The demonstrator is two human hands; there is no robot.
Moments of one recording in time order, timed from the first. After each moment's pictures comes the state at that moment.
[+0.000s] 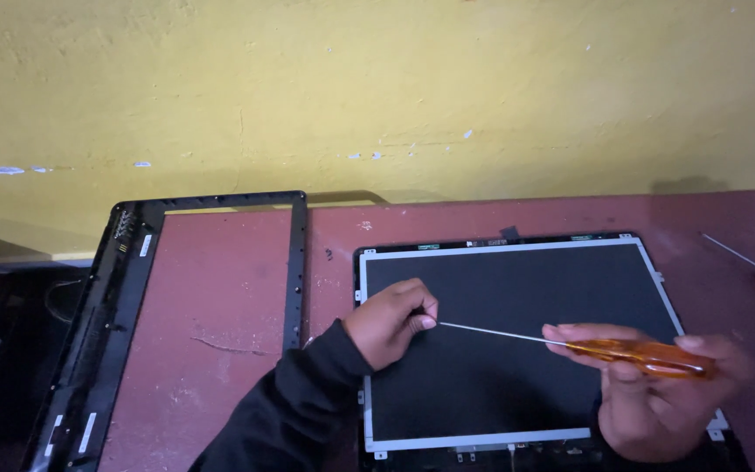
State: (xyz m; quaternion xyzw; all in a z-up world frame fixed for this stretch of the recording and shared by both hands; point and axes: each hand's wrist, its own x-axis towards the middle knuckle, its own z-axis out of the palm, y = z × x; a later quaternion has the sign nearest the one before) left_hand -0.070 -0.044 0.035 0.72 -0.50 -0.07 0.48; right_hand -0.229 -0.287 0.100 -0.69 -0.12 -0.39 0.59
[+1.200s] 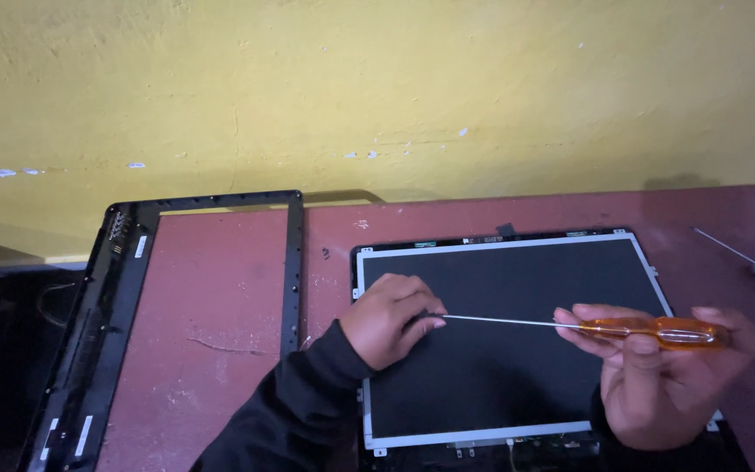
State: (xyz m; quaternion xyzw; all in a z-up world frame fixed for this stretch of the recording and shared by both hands) left_hand -0.080 -0.046 0.058 0.73 -0.53 0.08 0.42; right_hand -0.229 -0.290 0.101 -0.69 -0.04 -0.40 0.60
